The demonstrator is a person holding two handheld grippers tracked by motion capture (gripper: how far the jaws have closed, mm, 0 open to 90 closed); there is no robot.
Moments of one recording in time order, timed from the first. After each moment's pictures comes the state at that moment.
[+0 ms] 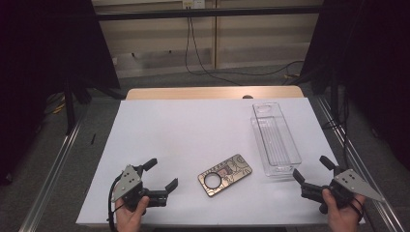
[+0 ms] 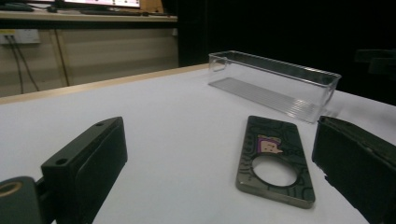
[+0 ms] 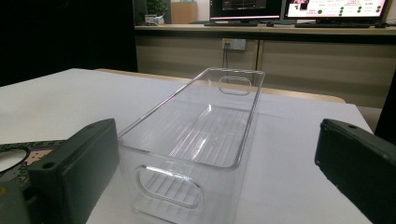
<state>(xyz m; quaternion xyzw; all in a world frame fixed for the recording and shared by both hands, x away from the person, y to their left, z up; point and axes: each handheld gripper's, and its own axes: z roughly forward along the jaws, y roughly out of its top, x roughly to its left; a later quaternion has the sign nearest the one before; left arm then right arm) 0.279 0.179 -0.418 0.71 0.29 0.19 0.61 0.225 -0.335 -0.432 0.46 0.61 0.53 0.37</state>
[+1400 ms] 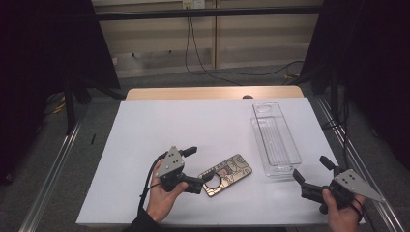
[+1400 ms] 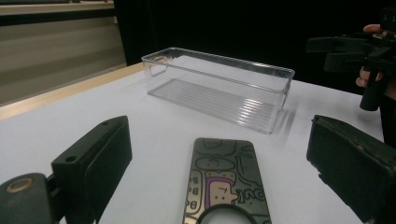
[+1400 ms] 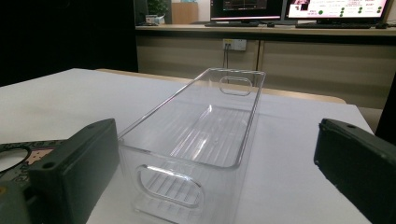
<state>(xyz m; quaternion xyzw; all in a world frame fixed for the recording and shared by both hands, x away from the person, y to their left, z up) 0.317 0.089 -0.399 0.77 0.21 0.12 0.59 0.224 -0.335 -0.432 0.46 0.61 0.53 0.37</state>
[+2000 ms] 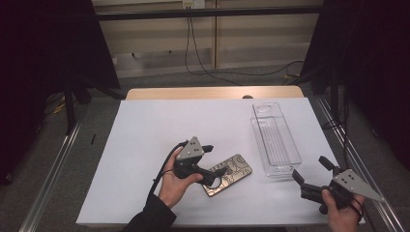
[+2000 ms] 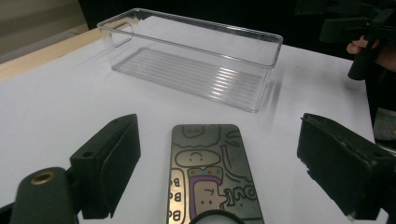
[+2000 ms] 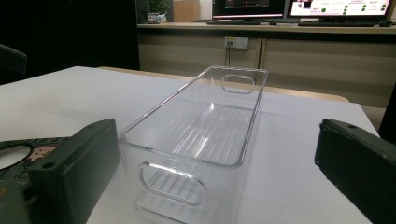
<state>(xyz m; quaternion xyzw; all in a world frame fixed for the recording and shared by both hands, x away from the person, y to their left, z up) 0.343 0.056 -0.395 0.83 0.18 0.05 0.53 0.224 -0.335 -0.433 0.46 0.62 0.53 0.36</state>
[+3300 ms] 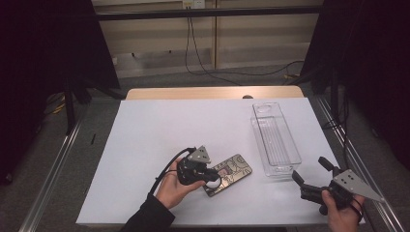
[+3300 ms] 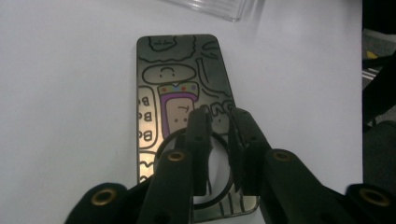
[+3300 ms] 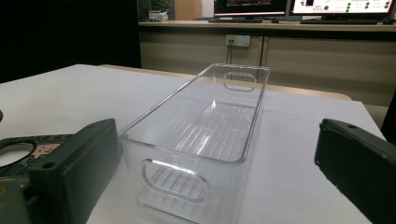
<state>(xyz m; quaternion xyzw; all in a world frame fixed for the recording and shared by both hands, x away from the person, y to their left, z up) 0.340 0.051 -0.407 0.91 0.15 -0.02 0.39 0.223 -0.334 -0.433 0.46 0.62 0.53 0.36</state>
